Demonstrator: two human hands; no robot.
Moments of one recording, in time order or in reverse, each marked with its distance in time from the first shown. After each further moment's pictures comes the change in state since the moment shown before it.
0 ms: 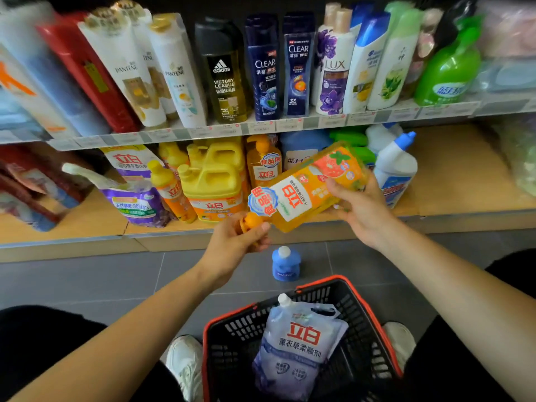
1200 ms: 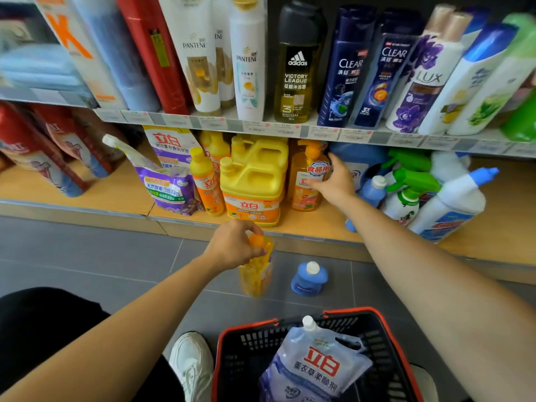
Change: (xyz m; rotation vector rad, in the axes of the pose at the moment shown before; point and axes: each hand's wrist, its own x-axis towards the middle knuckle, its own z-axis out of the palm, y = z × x) left_hand 0.047 -0.024 -0.095 0.925 0.040 -0.129; right_hand 0.159 0.068 0.104 -0.993 -0.035 -0.272
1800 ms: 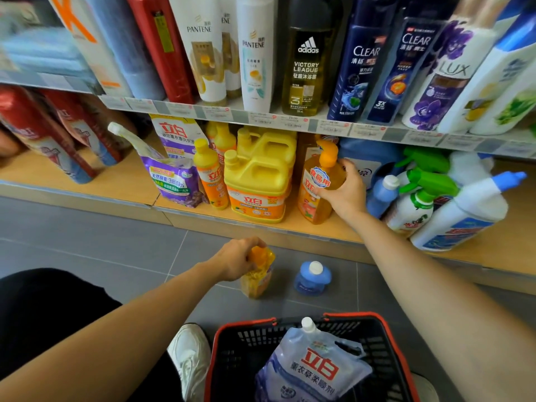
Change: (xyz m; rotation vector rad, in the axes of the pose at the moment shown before) left_hand 0.014 -0.042 0.041 0.229 -0.219 -0.012; right_hand -0.012 0.036 0.009 0.127 0.099 -0.118
